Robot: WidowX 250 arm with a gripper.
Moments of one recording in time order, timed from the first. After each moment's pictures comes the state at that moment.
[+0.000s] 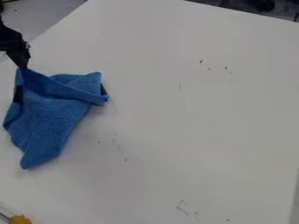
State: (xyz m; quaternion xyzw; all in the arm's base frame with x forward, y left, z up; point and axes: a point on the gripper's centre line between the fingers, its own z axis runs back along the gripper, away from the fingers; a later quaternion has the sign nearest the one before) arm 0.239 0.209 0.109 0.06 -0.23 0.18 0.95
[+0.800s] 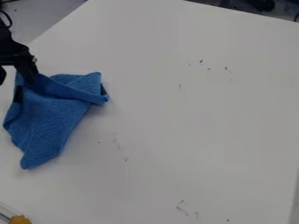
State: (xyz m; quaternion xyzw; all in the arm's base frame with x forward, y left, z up) arm 0.244 0.210 0.071 0.01 -0.18 0.17 0.97
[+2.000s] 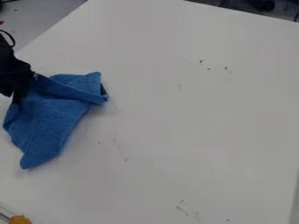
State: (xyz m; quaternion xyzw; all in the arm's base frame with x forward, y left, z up) arm 0.248 0.230 0.040 0.03 -0.17 0.18 0.97
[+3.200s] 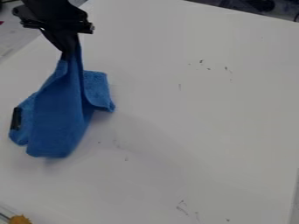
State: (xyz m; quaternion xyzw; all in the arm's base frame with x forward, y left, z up) arm 0.286 0.106 0.135 0.01 -0.24 0.09 0.97
